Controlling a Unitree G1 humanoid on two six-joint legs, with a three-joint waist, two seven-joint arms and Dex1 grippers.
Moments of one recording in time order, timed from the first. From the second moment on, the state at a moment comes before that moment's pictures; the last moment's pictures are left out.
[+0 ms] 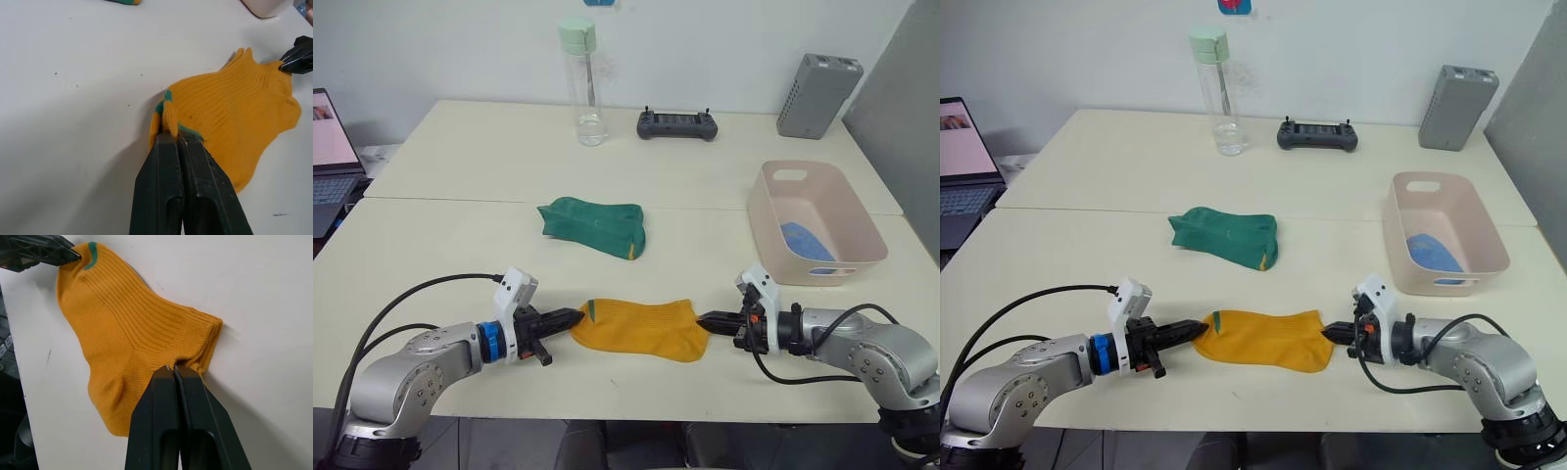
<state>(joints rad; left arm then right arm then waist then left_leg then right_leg) 0.01 0.72 0.16 -0.32 -0.74 0.85 -0.77 -0.18 -0.65 0.07 -0.47 0.73 1.06 0.63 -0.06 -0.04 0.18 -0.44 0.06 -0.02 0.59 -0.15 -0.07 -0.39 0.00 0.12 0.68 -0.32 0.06</state>
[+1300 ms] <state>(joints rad) -0.13 0.79 -0.11 -0.08 -0.30 0.14 -1.14 -0.19 -0.67 0.27 -0.26 0.28 0.33 0.94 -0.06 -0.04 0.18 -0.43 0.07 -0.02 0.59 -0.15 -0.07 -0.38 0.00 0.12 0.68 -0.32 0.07</state>
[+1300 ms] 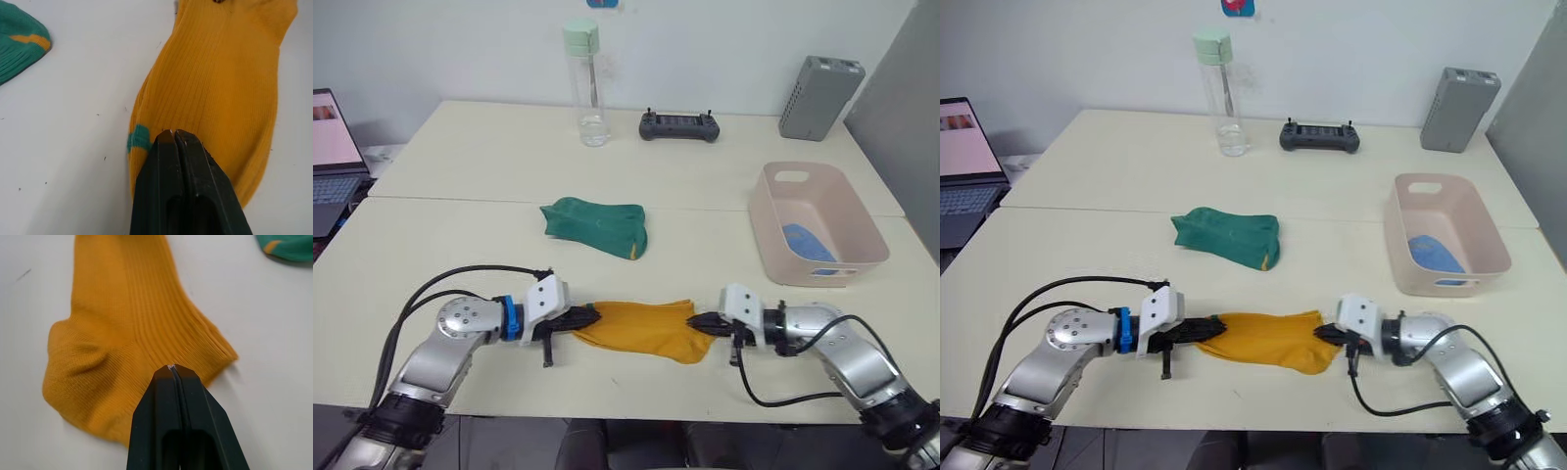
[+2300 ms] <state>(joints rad) 0.07 0.83 0.01 -0.35 -0.38 0.17 -1.14 -0.05 -0.64 0.09 -0.45 0.45 0.67 0.78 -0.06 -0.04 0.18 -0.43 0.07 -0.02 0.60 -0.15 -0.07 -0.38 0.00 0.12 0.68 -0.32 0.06</state>
